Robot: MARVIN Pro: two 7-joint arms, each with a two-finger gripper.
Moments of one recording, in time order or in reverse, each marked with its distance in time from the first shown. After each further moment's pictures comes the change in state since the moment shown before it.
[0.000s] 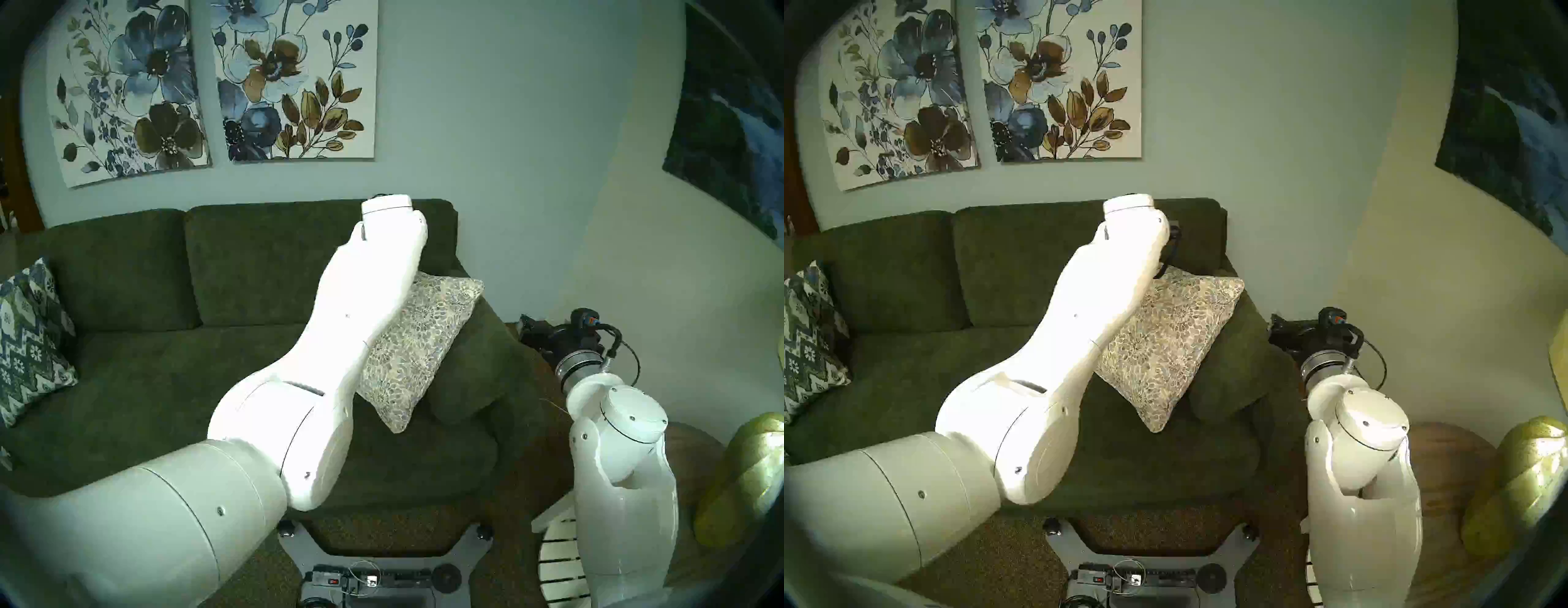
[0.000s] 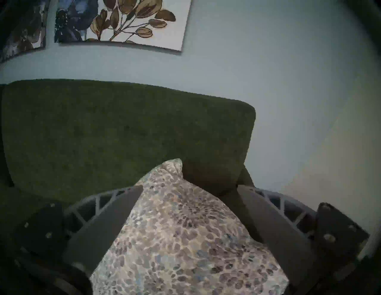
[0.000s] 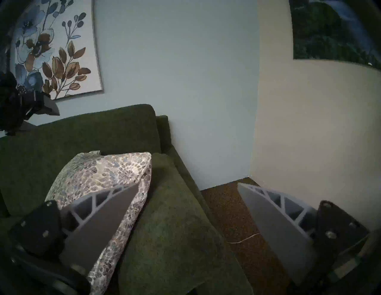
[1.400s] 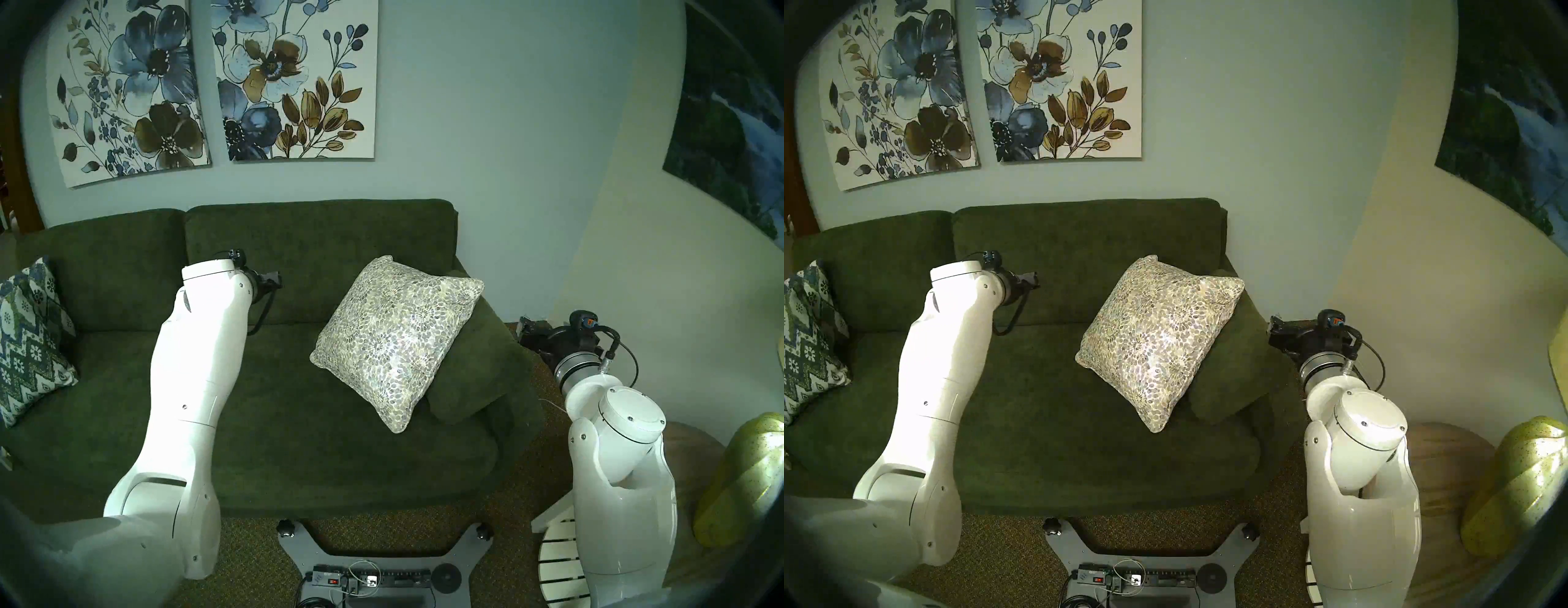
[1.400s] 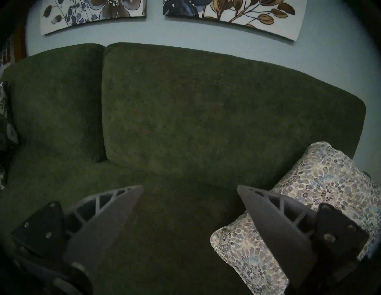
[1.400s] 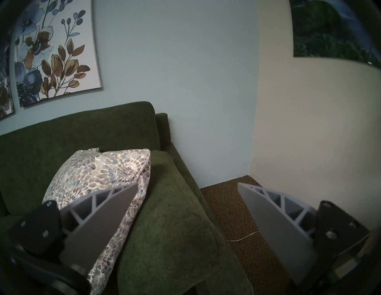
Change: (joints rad) left arm 0.439 0.471 -0.284 -0.466 -0.039 0.132 -0.249; right arm 0.000 0.000 0.000 0.011 0.000 0.000 0.000
